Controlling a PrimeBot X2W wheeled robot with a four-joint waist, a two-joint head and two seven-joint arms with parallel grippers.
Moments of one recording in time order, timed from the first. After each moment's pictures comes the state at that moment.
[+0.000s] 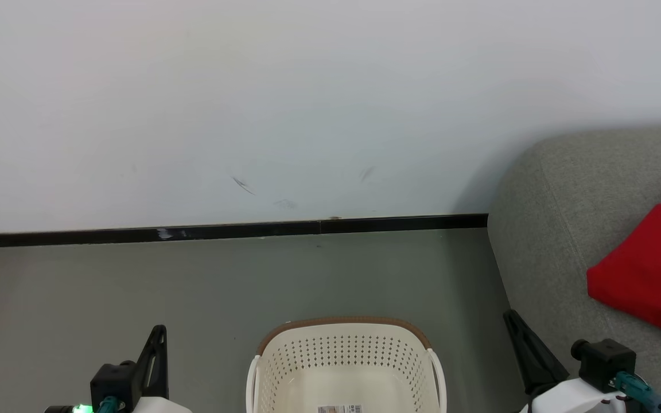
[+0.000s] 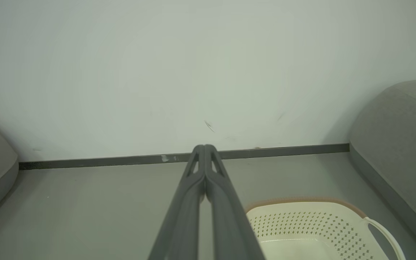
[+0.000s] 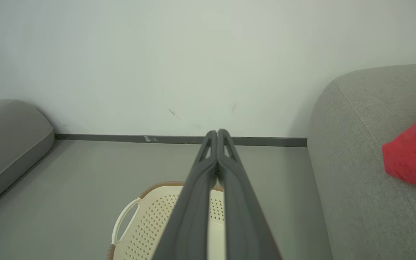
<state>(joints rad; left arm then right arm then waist) -0.06 0.12 -0.24 0.31 -0.30 0.20 -0.25 0.04 -0.04 0.08 0.17 0.14 0.13 -0.25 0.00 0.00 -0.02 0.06</state>
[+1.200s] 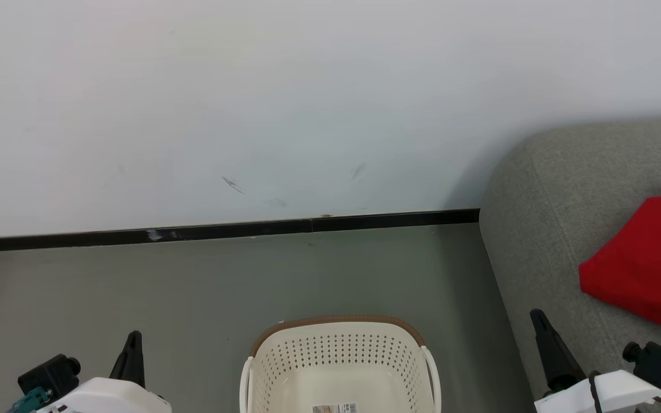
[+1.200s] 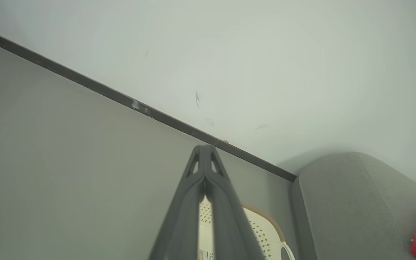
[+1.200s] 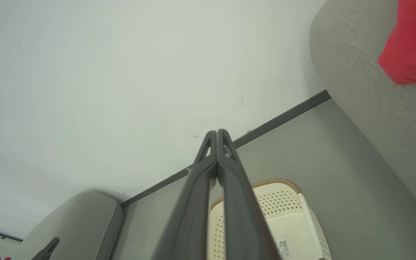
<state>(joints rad) -0.07 0.09 -0.09 0.33 -0.78 0.08 -0.08 0.05 -0.05 0.05 0.15 0.72 0.13 -0.16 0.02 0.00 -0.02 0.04</state>
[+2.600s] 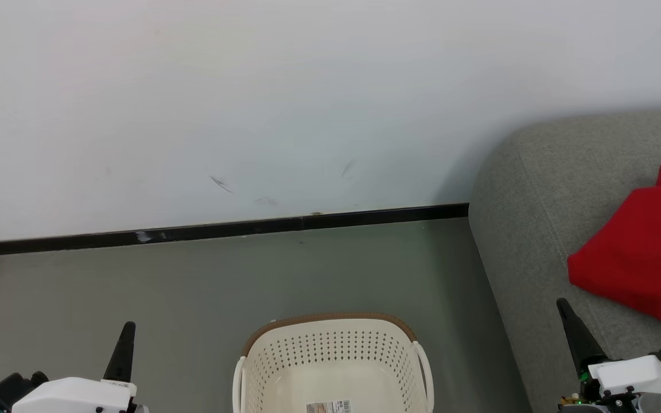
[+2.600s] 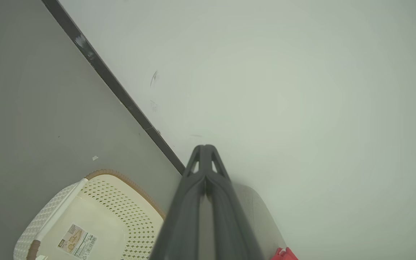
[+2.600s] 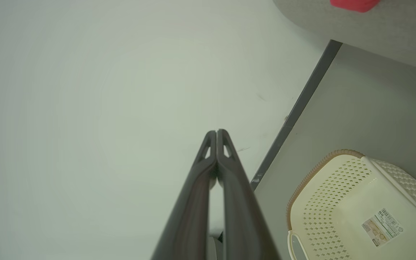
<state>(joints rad) -0.07 0.06 0.03 0.30 -1.31 -0.05 0.05 -0.01 -0.09 0.00 0.22 1.36 0.13 -0.04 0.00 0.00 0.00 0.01</state>
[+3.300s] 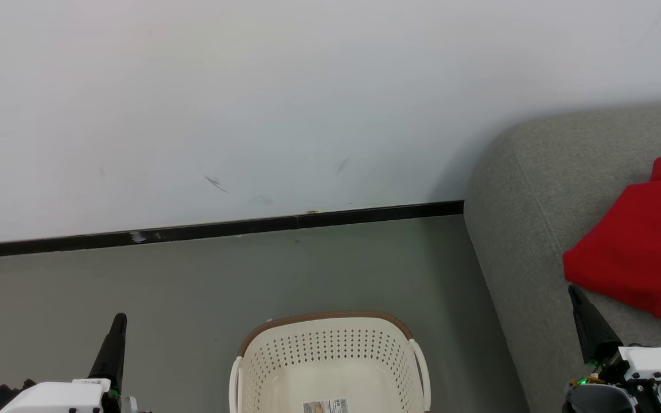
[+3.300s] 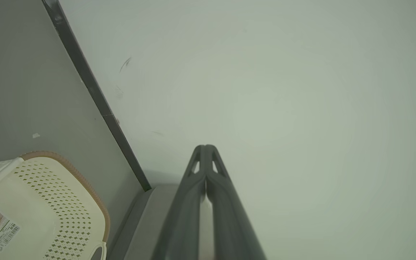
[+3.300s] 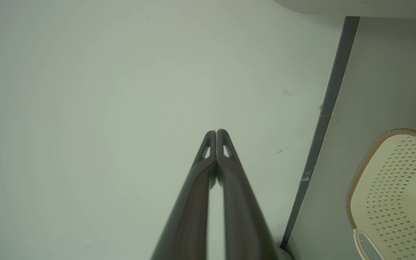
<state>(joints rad) -0.07 0.03 0.09 0.29 -1.59 -0.12 0.12 -0.05 -0.11 -0.02 0.25 1.68 0.13 0.01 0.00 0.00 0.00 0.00</state>
